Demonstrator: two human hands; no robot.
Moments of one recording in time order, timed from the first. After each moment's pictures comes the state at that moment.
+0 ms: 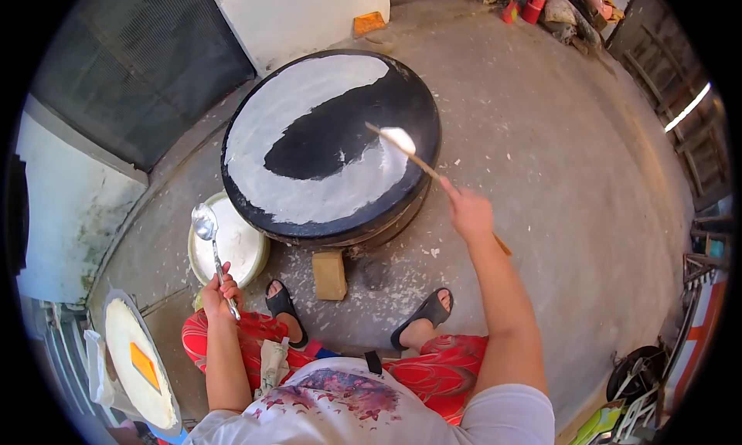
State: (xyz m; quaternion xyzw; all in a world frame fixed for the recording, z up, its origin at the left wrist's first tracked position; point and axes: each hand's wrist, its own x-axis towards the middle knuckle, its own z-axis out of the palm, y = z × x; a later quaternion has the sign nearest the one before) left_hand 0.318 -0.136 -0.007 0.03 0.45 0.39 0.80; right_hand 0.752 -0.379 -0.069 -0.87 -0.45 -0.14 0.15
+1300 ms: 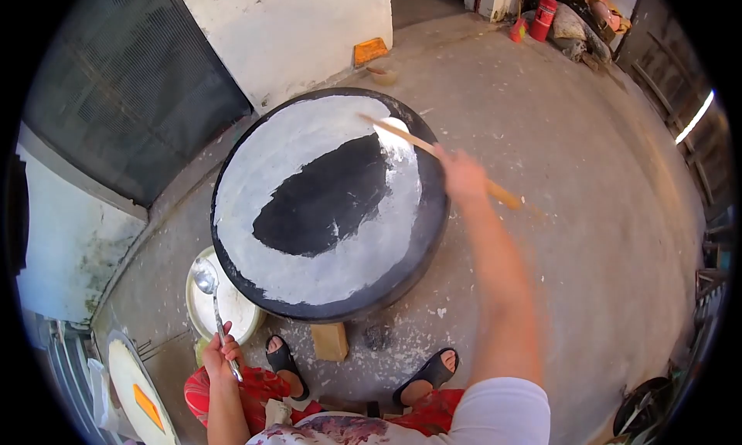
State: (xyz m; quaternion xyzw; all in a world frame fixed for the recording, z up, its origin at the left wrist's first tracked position) left_hand 0.356 -0.124 -0.012 -0.01 0.49 0.40 0.78; right_hand 0.897 -0.235 -0.058 -0.91 -0.41 -0.06 0.08
